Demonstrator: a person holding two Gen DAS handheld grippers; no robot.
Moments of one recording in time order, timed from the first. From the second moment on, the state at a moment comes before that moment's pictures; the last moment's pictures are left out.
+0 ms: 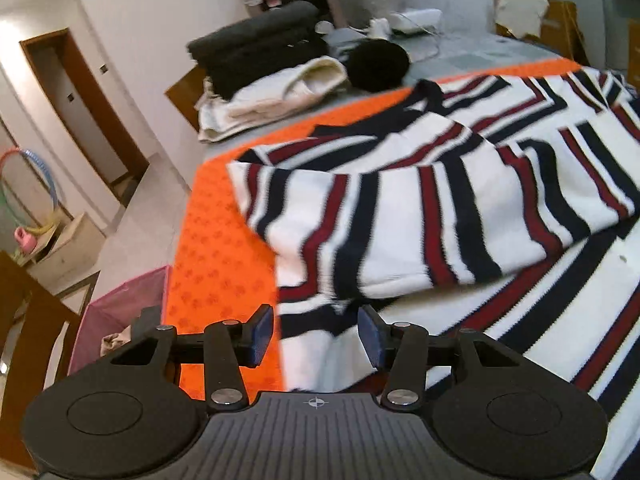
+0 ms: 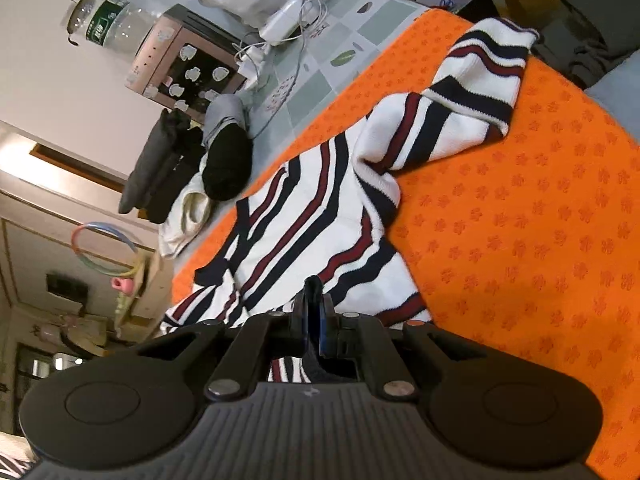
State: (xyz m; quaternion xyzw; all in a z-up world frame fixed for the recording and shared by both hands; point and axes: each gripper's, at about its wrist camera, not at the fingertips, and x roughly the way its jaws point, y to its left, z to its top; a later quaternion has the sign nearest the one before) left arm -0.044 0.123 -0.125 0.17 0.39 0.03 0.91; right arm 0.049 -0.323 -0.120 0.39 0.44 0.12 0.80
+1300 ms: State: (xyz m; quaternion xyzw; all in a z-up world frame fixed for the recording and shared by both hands) left arm -0.067 0.185 -0.094 -0.09 0.39 0.17 0.90; right arm 0.065 -0.351 -0.133 0.24 0.45 0.04 0.86
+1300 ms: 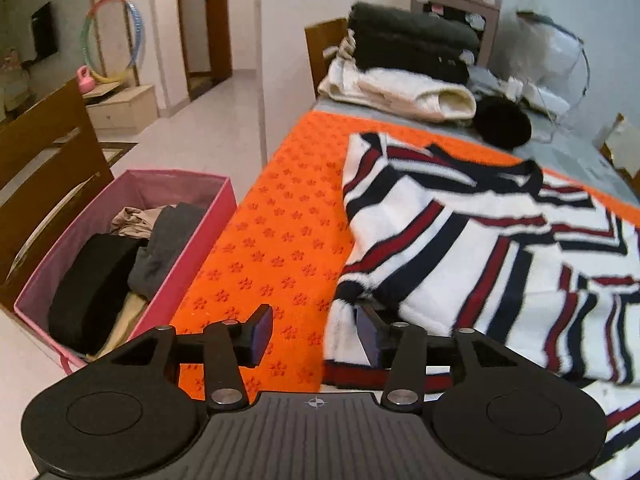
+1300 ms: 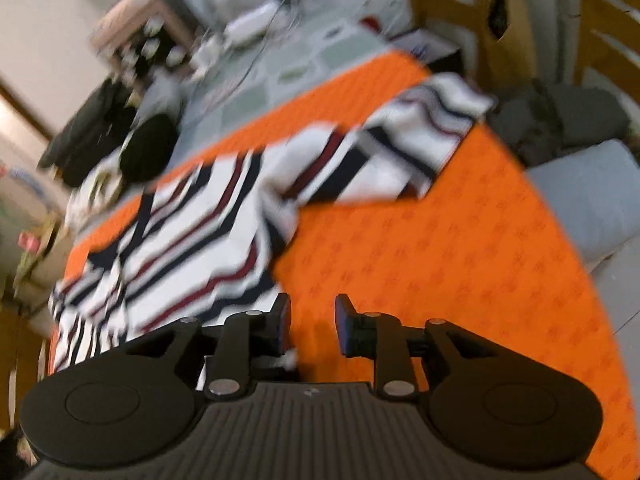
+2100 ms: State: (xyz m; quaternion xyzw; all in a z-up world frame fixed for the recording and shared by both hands) left arm -0.051 0.084 -0.033 -0.13 0.33 0.17 0.92; right arm 0.205 -0.454 -0.182 0.33 0.40 -0.08 0.85
